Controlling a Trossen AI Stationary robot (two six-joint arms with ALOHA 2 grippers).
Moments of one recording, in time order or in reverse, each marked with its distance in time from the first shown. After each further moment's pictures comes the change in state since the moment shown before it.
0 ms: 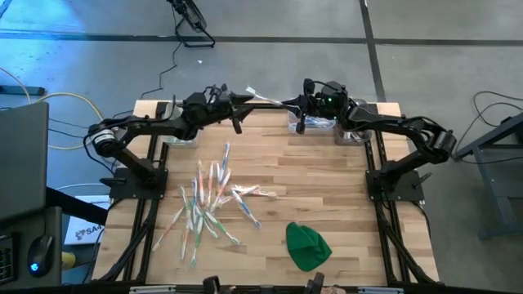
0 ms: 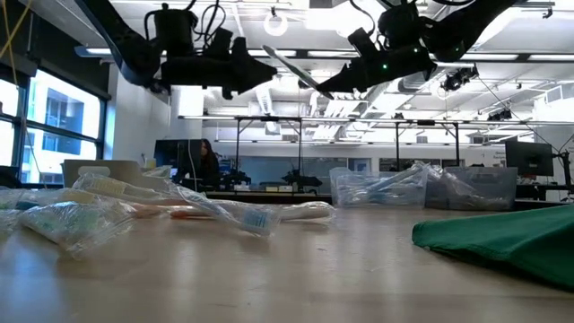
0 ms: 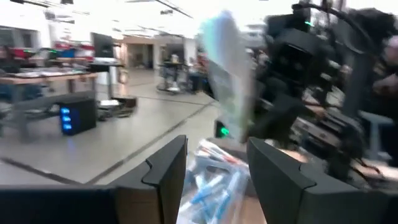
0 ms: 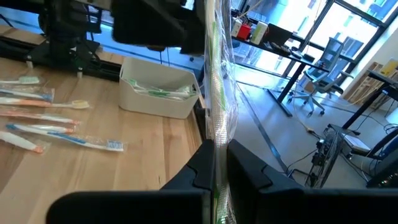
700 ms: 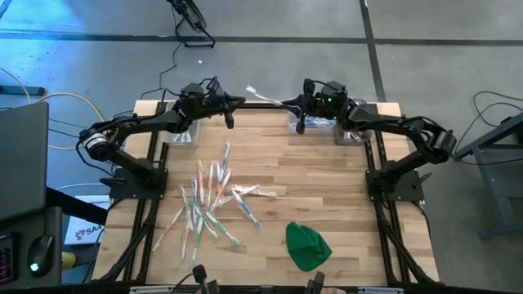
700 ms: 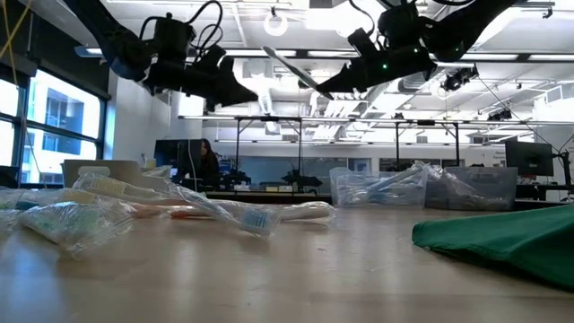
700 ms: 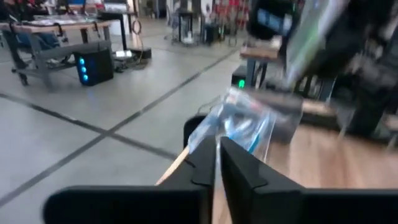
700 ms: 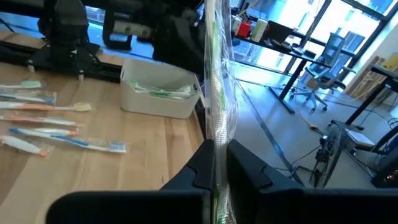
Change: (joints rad) left arm 0.131 -0.085 0.000 -0.327 0.085 0.067; right arm 0.000 0.000 0.000 -0.003 0.002 0.027
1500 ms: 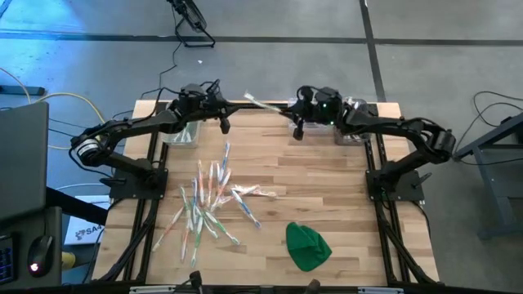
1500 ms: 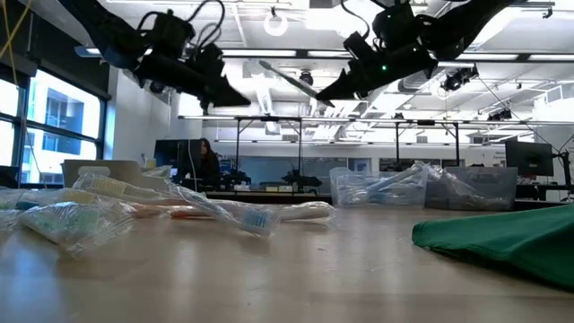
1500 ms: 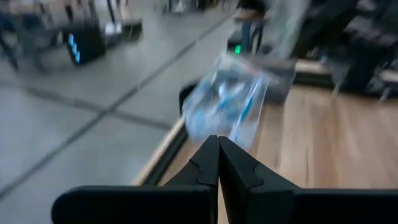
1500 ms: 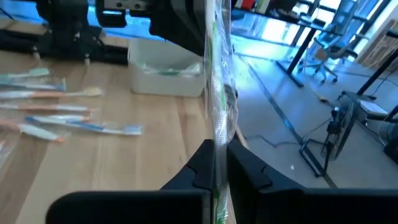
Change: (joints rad) left arm 0.000 -0.093 0.000 -0.243 0.019 0.128; right arm 0.064 0.000 0.000 -0.093 0.077 0.059
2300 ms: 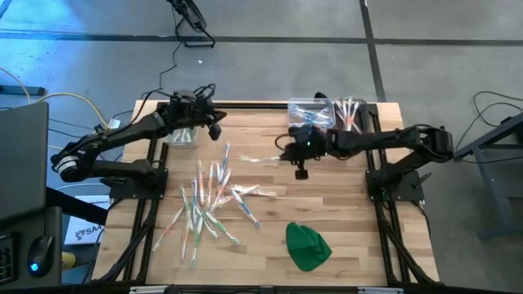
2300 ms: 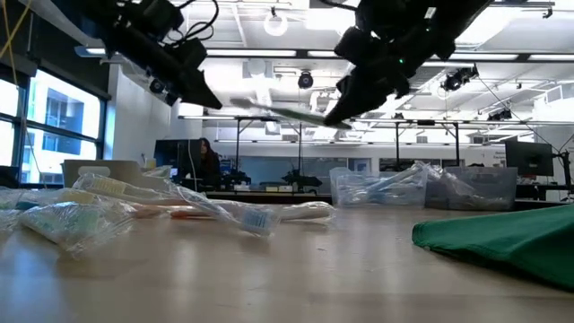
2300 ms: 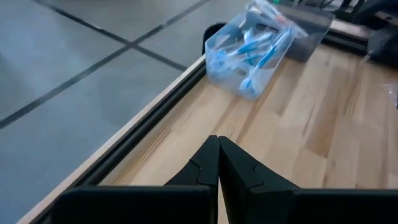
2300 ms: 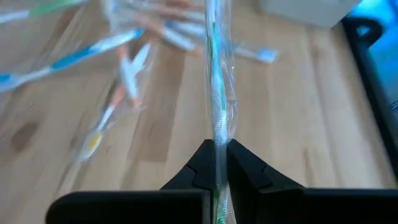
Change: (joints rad) left arm -0.046 -0.247 0.001 -0.479 -0.211 -0.113; right arm 0.356 0.001 0.000 -0.385 0.149 0.001
